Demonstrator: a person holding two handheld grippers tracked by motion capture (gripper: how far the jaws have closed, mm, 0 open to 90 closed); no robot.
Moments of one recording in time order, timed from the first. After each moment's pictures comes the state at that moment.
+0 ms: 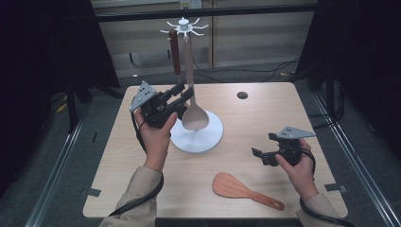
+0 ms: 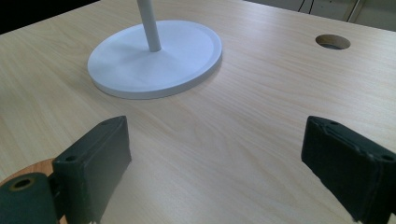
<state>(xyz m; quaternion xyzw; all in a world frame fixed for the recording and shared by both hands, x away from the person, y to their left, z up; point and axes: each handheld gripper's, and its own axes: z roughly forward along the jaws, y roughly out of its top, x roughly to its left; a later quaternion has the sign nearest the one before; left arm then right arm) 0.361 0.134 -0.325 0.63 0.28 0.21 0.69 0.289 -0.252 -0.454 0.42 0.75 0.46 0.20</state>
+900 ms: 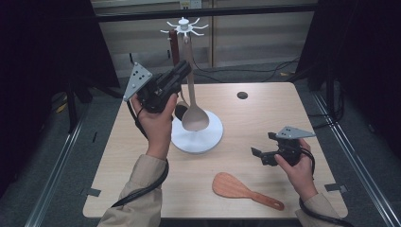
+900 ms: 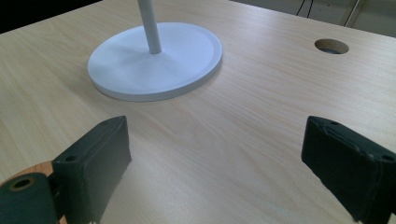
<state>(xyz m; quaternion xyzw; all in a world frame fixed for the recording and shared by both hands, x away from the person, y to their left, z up) 0.357 0.120 -0.269 0.58 0.24 0.25 0.73 0.289 -0.250 -0.452 0.42 0.76 0.46 0.21</state>
